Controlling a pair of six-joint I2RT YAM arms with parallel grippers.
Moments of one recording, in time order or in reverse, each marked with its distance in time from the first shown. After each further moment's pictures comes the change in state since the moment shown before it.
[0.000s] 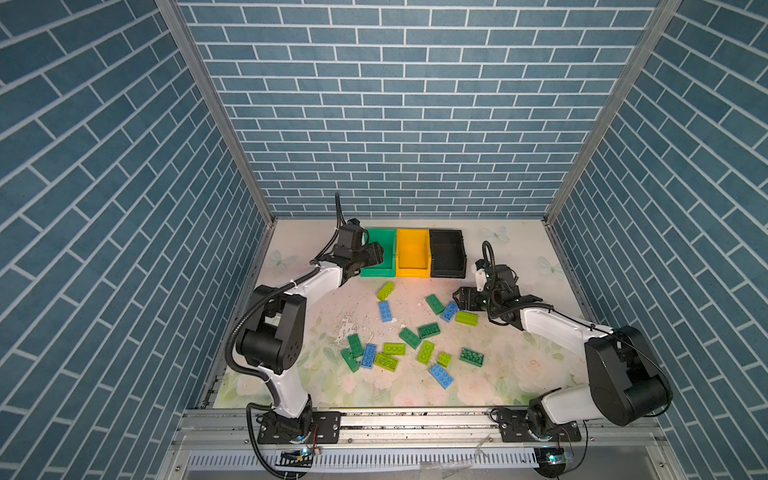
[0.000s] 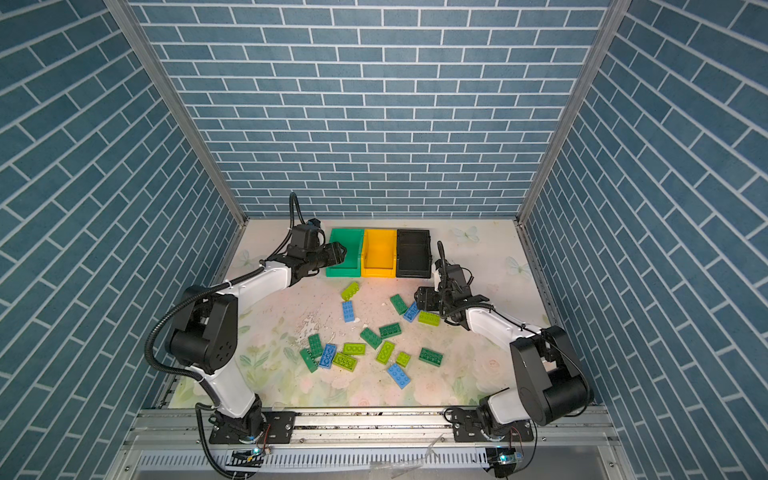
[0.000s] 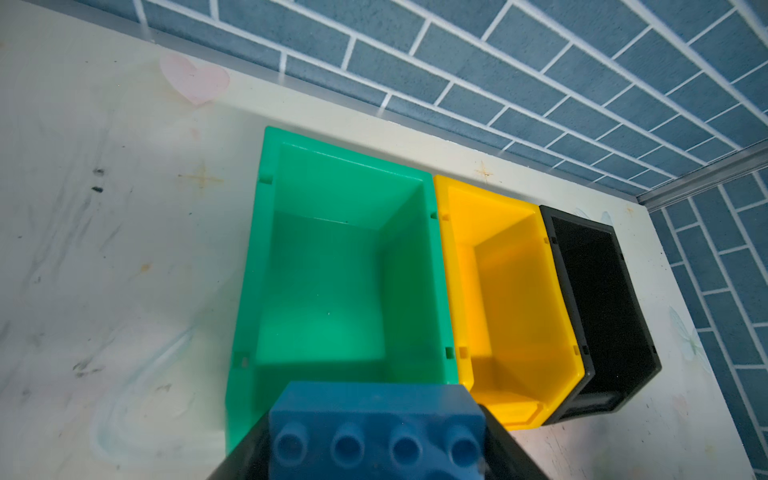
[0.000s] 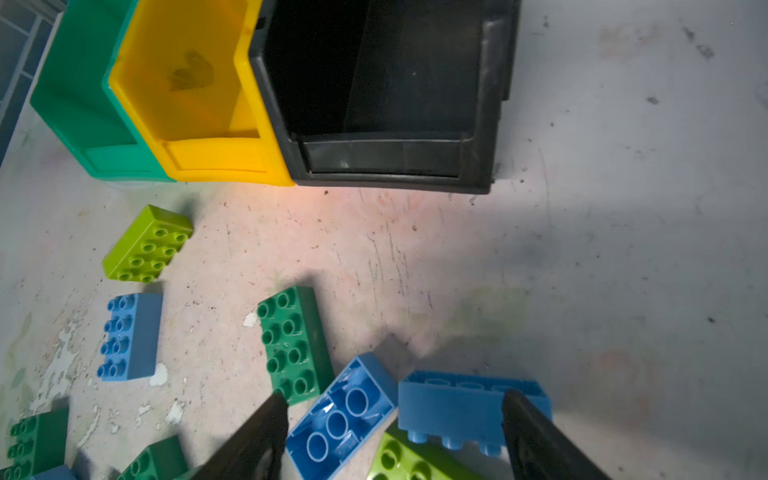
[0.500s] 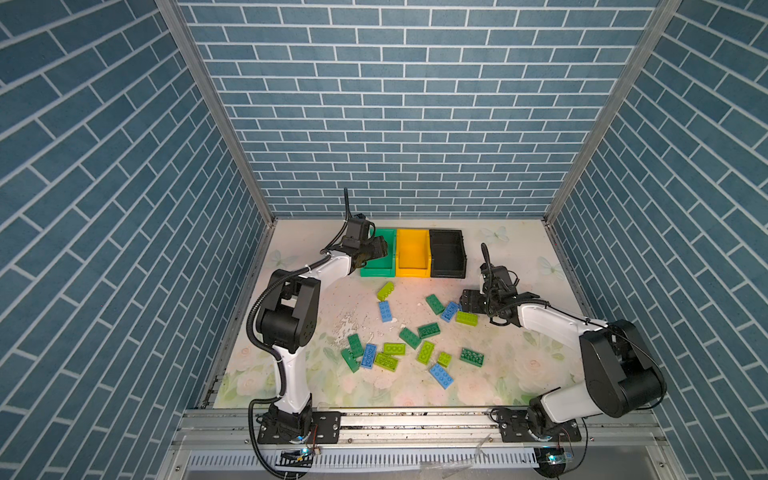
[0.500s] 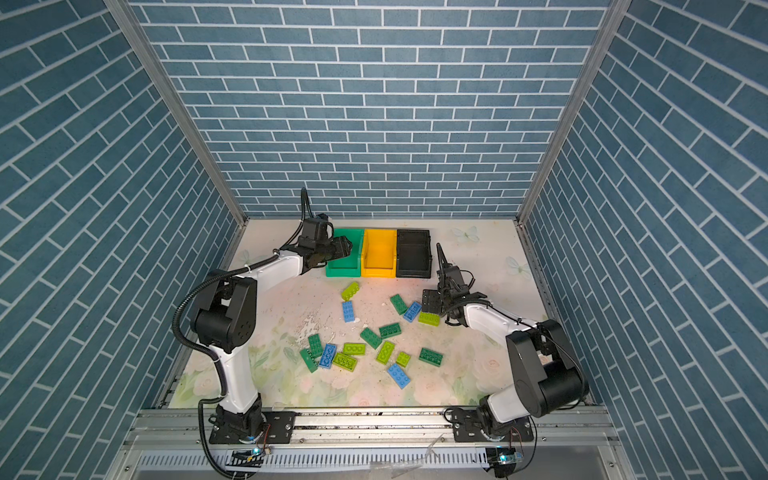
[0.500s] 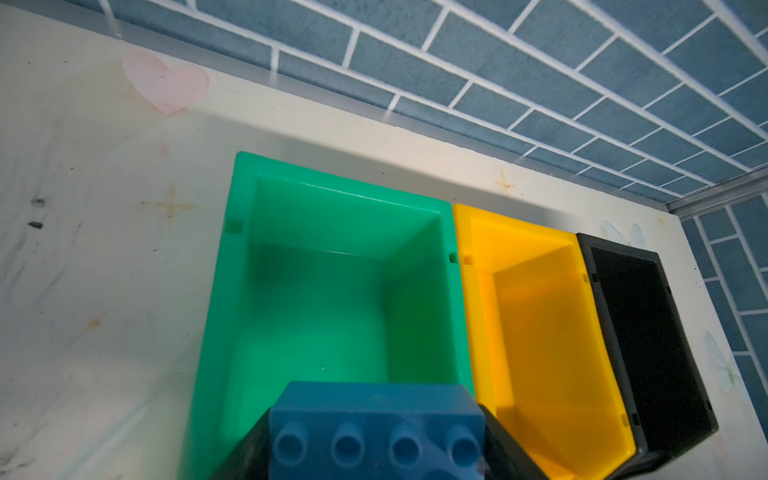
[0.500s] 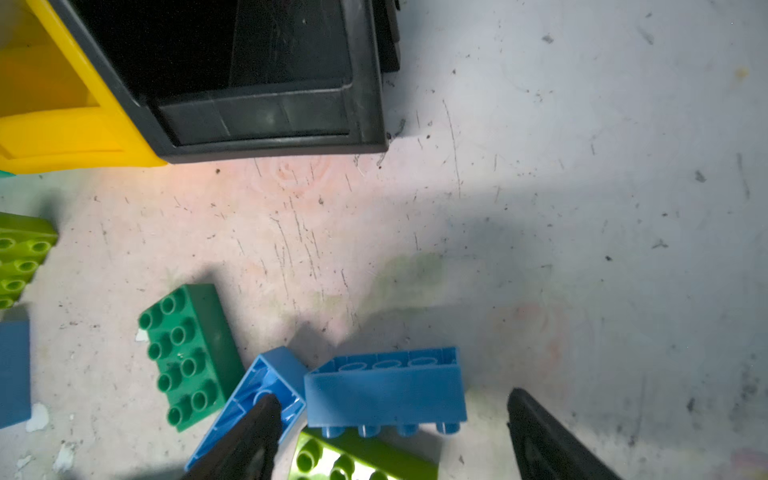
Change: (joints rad) left arm 0.000 0.171 0.170 -0.037 -0.013 0.003; right arm 0.000 0.066 0.035 -0.106 0.130 0.005
